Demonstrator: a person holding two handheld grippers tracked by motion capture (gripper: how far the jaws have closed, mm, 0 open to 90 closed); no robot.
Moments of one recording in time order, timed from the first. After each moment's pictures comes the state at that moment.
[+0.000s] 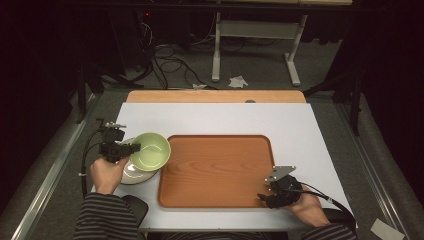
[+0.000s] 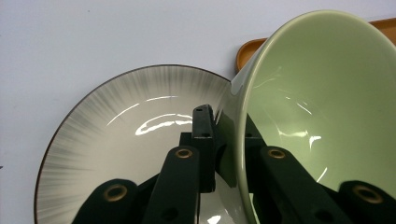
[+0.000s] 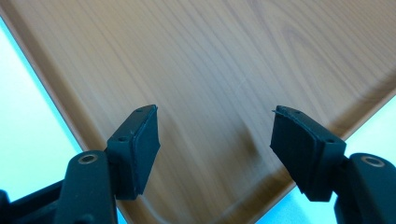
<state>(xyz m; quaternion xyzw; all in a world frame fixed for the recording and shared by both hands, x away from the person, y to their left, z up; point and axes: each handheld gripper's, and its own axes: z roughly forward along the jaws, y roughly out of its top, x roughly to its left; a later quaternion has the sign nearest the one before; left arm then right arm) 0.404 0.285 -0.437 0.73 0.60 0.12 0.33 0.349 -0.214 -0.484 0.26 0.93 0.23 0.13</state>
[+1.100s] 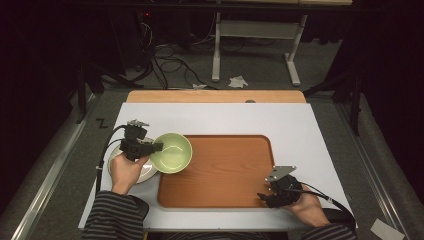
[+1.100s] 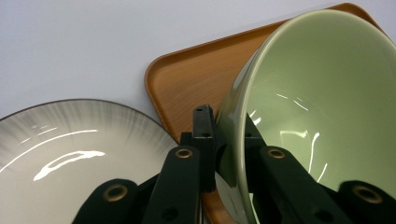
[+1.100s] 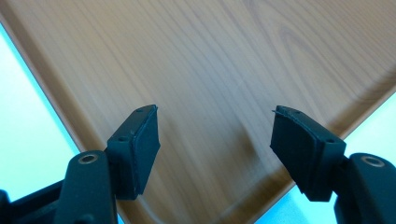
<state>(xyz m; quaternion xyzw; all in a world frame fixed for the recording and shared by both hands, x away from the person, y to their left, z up) 0.411 0.227 -0.424 0.77 0.53 0.08 0.35 0.349 -0.214 -0.484 0.26 0.93 0.23 0.13</state>
